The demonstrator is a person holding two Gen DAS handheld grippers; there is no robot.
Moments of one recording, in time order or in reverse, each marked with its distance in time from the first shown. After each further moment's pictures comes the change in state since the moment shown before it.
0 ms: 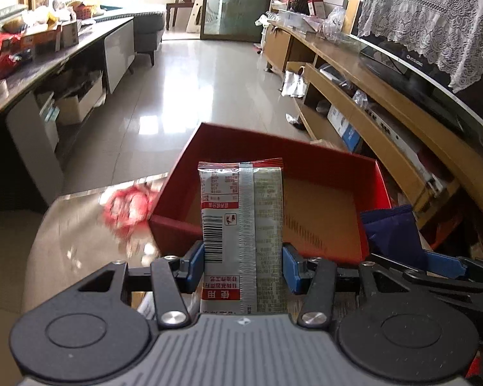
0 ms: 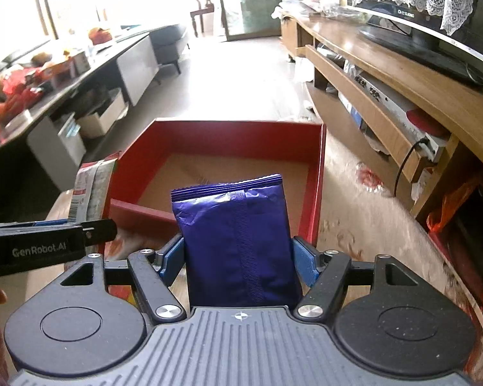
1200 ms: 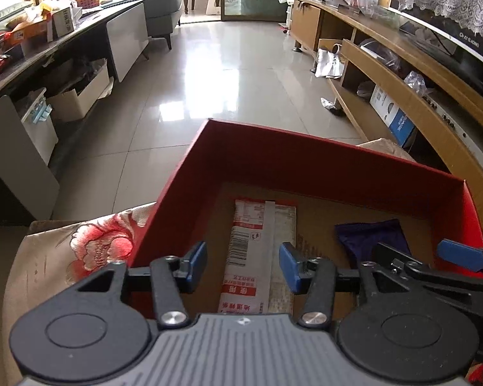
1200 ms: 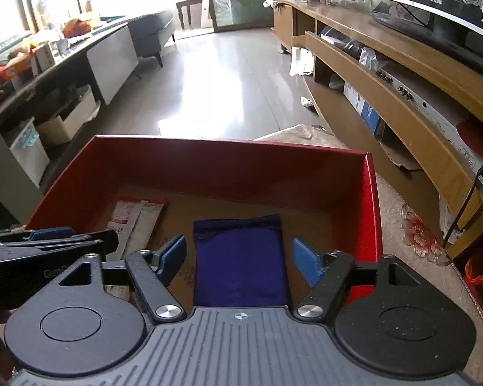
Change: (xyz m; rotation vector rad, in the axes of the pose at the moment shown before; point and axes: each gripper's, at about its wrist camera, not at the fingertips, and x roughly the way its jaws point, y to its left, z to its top) left arm 0.123 0.003 0.042 0.005 0.058 0.116; right arm 0.112 -0.003 0.045 -0.007 0.028 -0.041
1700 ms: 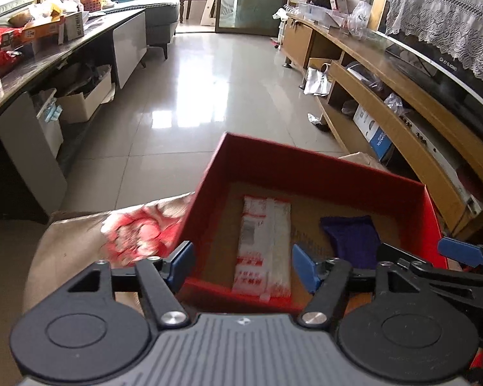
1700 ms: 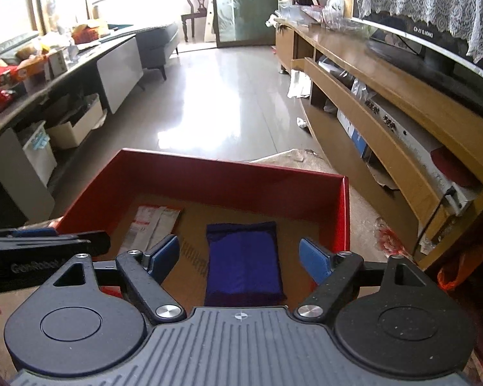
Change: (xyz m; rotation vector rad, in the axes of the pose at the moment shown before) left arm -0.067 0.034 -0.019 -0.026 -0.046 -0.074; right arm -0.053 0.019 -0.004 -0.061 -0.049 -0.039
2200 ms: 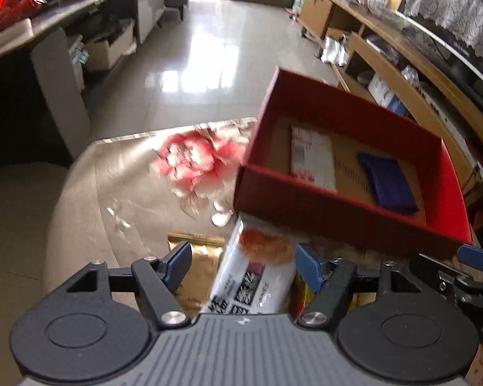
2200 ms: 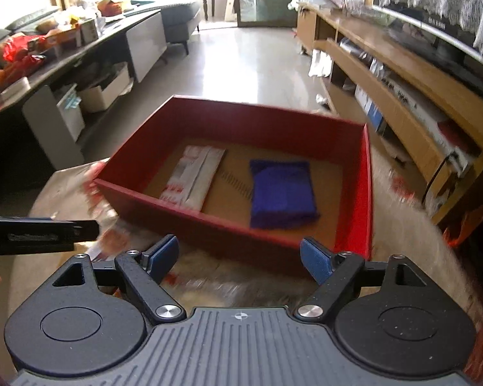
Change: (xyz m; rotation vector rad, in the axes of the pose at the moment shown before) left arm -0.012 0.056 -0.057 -0.051 0.133 -0.011; right arm -0.036 0.032 -0.044 -0.011 0.096 0.067
